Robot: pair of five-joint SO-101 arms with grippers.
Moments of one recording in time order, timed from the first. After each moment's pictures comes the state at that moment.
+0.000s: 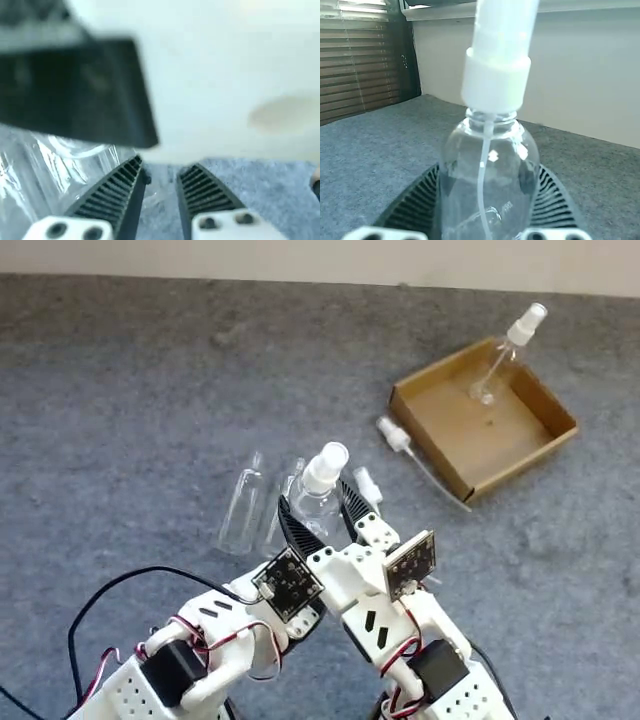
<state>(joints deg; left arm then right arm) 43.9 -104.0 91.1 56.0 3.0 -40.6 -105.1 95.5 14.0 -1.5</state>
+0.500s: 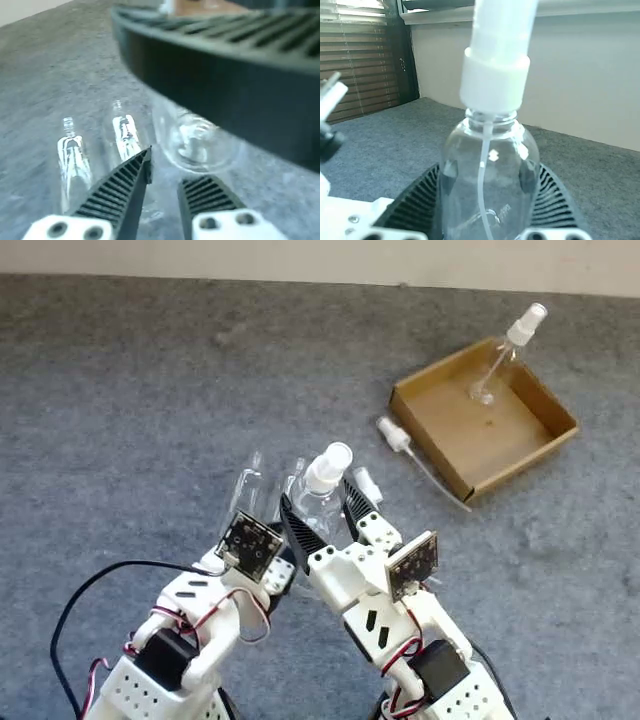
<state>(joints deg) 26.8 -104.0 93.8 45.8 3.0 -40.4 -105.1 95.5 14.0 -1.5</state>
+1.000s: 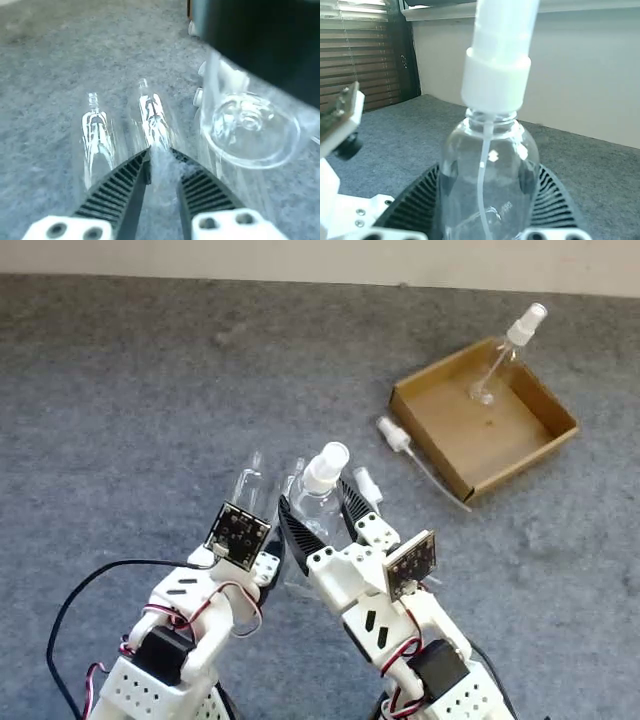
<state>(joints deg) 21.8 -104.0 95.2 48.5 3.0 -40.6 -105.1 95.5 14.0 -1.5</state>
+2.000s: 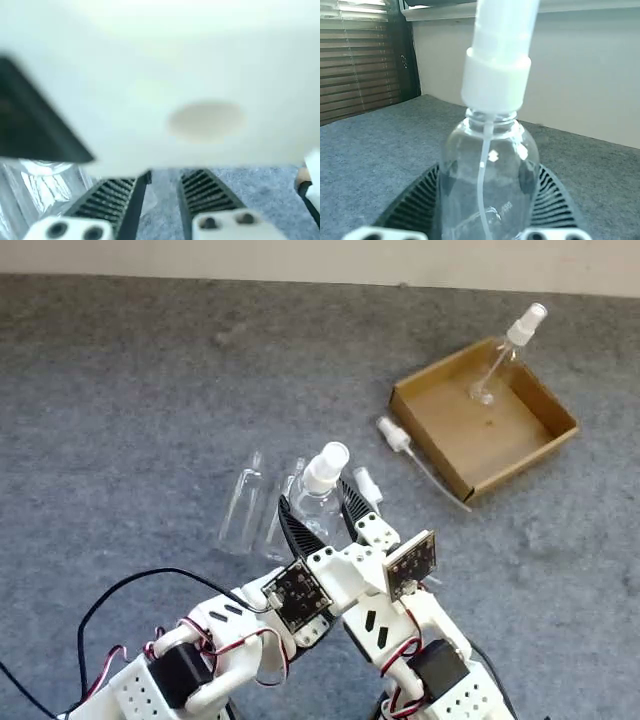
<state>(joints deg) 48.0 -104.0 93.6 50.9 3.0 -40.6 -105.1 95.5 14.0 -1.5</state>
